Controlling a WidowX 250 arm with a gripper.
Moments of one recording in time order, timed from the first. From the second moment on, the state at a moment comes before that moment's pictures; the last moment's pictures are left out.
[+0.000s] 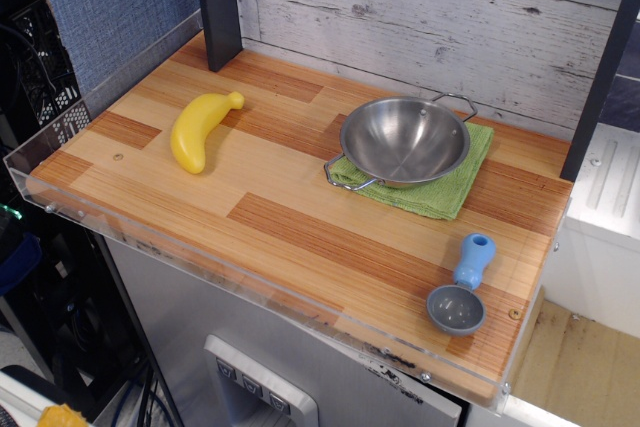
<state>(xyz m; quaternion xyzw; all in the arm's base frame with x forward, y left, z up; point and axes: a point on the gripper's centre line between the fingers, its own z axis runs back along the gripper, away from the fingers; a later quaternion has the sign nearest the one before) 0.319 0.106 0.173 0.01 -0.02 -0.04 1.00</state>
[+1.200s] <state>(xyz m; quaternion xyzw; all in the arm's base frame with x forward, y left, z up) 0.391 0.034 0.073 0.03 -0.01 0.00 1.00</state>
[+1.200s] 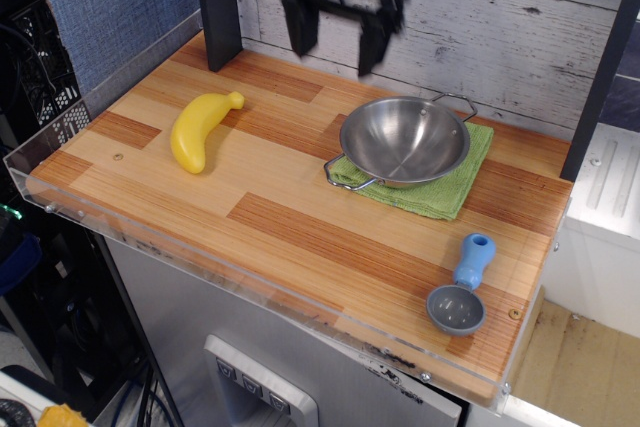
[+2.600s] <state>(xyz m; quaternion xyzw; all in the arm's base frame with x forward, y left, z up) 0.376 0.014 0.023 0.00 0.06 -0.01 1.00</state>
